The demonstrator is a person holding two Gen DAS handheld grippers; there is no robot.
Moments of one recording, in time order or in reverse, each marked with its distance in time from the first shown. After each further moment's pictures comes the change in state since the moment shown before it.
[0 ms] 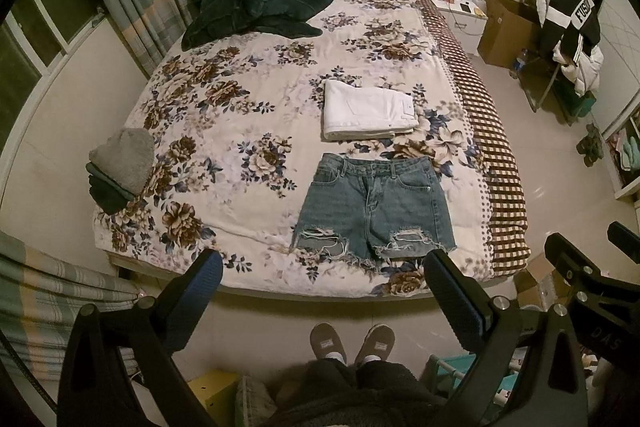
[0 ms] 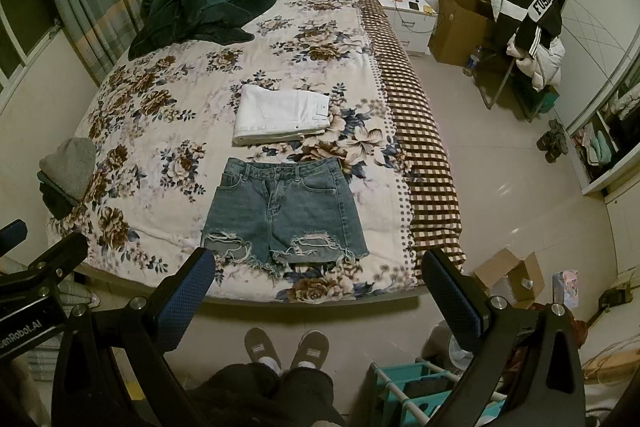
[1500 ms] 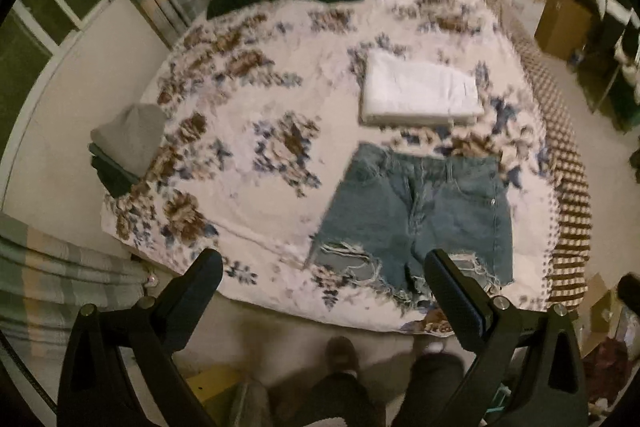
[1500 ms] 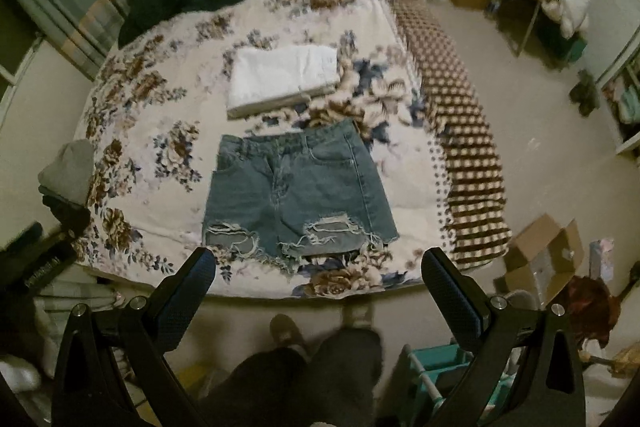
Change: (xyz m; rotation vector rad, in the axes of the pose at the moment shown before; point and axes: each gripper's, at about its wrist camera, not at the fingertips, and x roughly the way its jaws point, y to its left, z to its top) left arm 0.188 -0.035 0.058 -0.062 0.092 0.180; right arm 0.195 -0.055 0.019 0.108 0.192 0.134
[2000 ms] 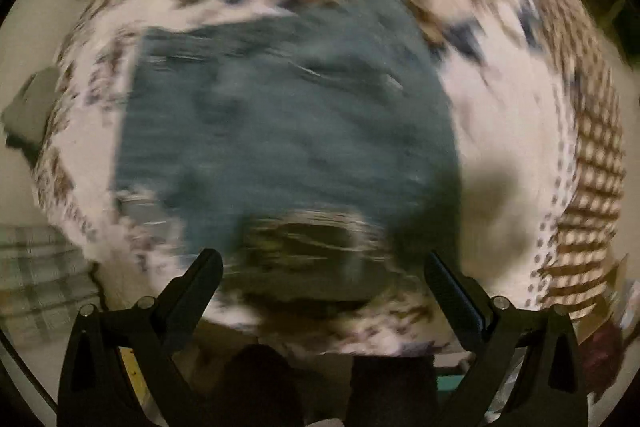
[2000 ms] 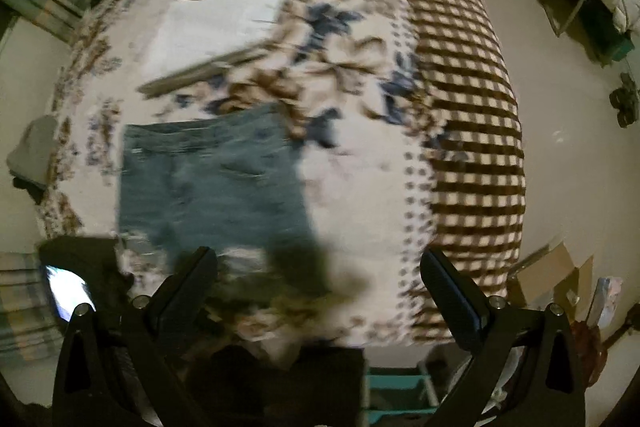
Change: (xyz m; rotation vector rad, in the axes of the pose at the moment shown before) left arm 0.234 -0.294 -0.066 0.104 0.292 -0.038; right arm 0.260 -0.191 0.144 -0.088 0.202 0.019
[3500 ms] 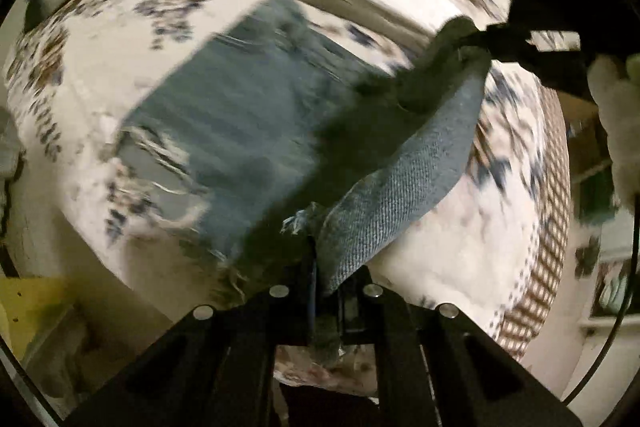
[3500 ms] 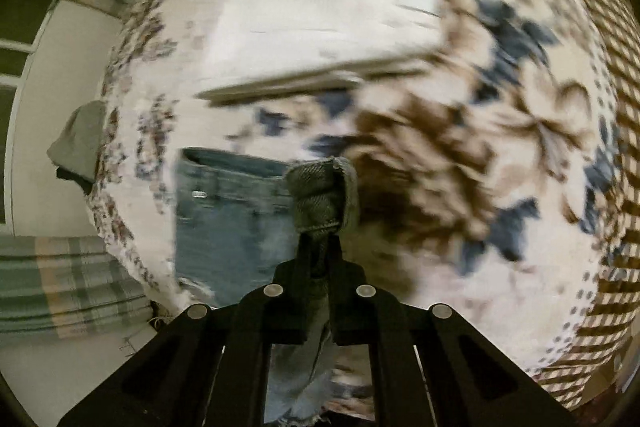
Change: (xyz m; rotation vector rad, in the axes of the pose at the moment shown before) left arm -0.024 0.200 -0.050 -0.501 -0.235 -0.324; right arm 0.119 0.182 0.106 -0.121 0.071 0.279
